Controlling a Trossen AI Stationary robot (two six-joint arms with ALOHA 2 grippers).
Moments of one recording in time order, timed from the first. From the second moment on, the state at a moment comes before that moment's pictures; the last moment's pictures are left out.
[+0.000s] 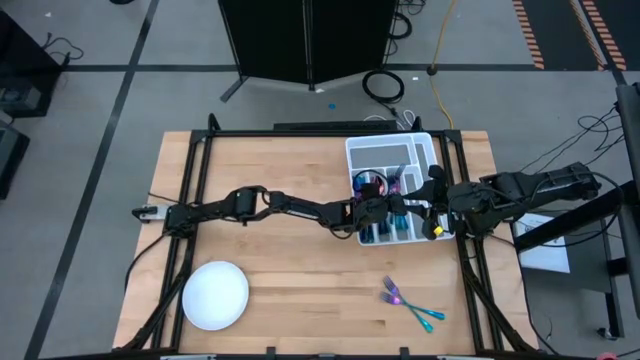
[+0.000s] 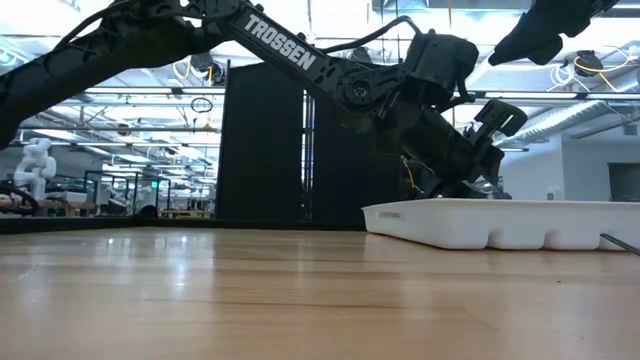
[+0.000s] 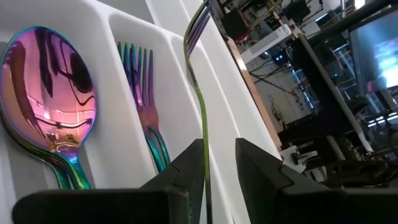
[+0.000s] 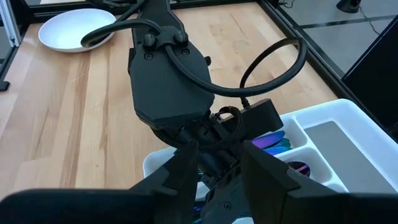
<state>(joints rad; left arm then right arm) -0.01 2.60 2.04 0.23 -0.58 -1.12 0.23 0.72 0.79 -0.67 0.39 0.29</state>
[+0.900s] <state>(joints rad) 0.01 2.60 2.04 0.25 -0.52 -1.22 0.23 0.72 0.79 -0.68 0.33 0.34</state>
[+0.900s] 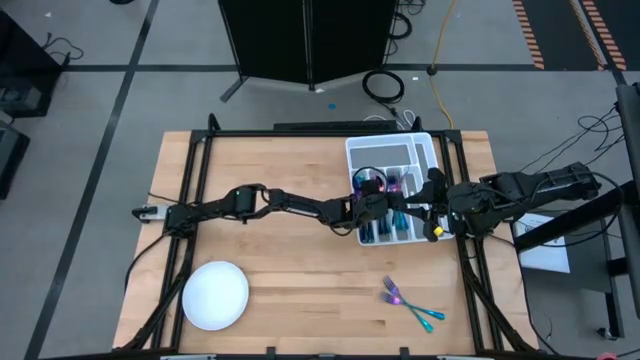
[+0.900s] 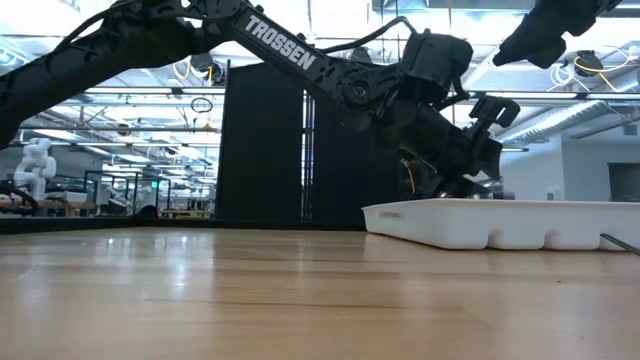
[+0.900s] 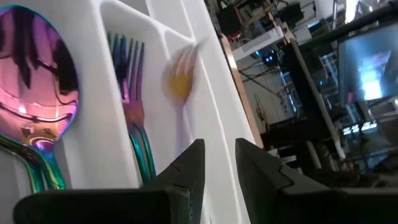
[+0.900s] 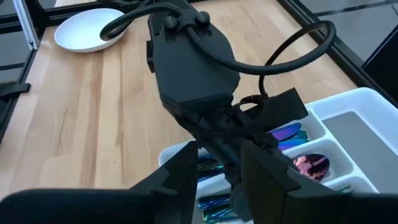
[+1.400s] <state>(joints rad) 0.04 2.57 2.04 0.25 -0.46 -1.01 0.23 0.72 0.79 -0.73 0.29 0.44</state>
